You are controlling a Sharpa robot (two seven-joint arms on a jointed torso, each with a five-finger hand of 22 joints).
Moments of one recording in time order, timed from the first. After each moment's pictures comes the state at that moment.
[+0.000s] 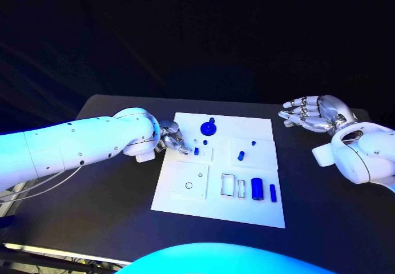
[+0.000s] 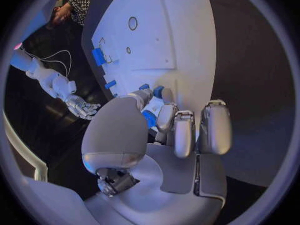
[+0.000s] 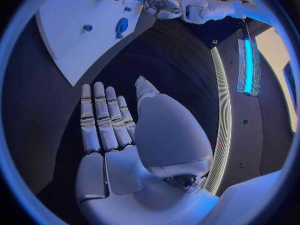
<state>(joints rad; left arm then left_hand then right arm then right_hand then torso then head) 1.18 -0.88 -0.03 1.51 -1.06 0.08 -0.49 1.20 -0.12 0.40 0.28 0.26 0.84 0.07 0.62 0.84 1.33 0.00 1.36 1.14 1.47 -0.06 1.56 1.31 0.05 1.43 0.05 1.42 1.27 1.33 -0.93 -0.18 1.59 -0.58 -0.57 0.05 1.45 -0.07 0.08 0.29 0.21 0.70 0.19 0.31 0.26 0.88 0.20 0.39 0.07 1.00 0.15 0.17 0.33 0.17 0.87 0.27 0.06 0.34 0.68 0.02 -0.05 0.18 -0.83</state>
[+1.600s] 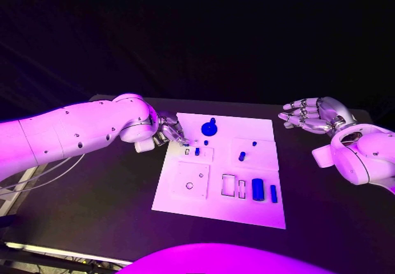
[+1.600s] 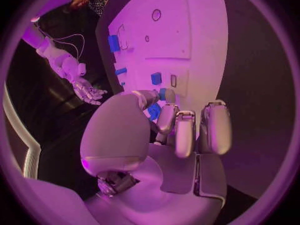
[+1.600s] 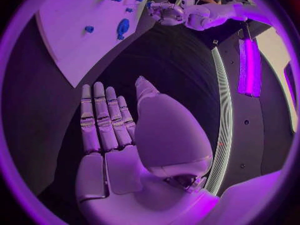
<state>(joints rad) 1.24 -0.88 -0.01 1.44 -0.86 0.17 -0.48 1.29 -0.17 0.65 0.30 0.26 0.83 0.08 0.69 0.87 1.34 0.00 1.37 1.14 1.47 -0.06 1.56 1.31 0.05 1.43 0.05 1.42 1.28 1.33 -0.92 -0.18 1.58 -0.58 -0.57 0.04 1.45 -0.07 0.08 0.29 0.21 0.70 0.19 0.31 0.26 0.88 0.20 0.39 0.07 1.00 0.16 0.17 0.32 0.17 0.86 0.27 0.06 0.33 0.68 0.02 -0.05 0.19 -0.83</state>
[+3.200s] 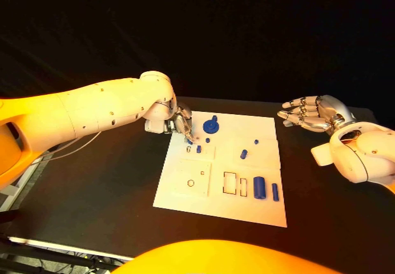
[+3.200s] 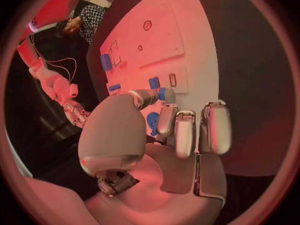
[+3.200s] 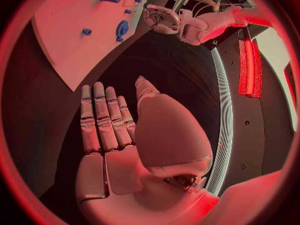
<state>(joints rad) 1.35 -0.68 -0.07 1.24 -0.96 0.50 -0.54 1.24 -0.21 0.70 0.26 0.28 0.85 0.07 0.70 0.87 1.36 -0.01 1.38 1.18 1.47 -0.06 1.56 1.31 0.05 1.43 0.05 1.42 1.29 1.32 -0.90 -0.18 1.58 -0.58 -0.56 0.03 1.45 -0.07 0.08 0.29 0.21 0.70 0.19 0.31 0.26 0.88 0.20 0.39 0.07 1.00 0.16 0.16 0.32 0.17 0.86 0.27 0.06 0.32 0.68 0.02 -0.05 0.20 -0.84</state>
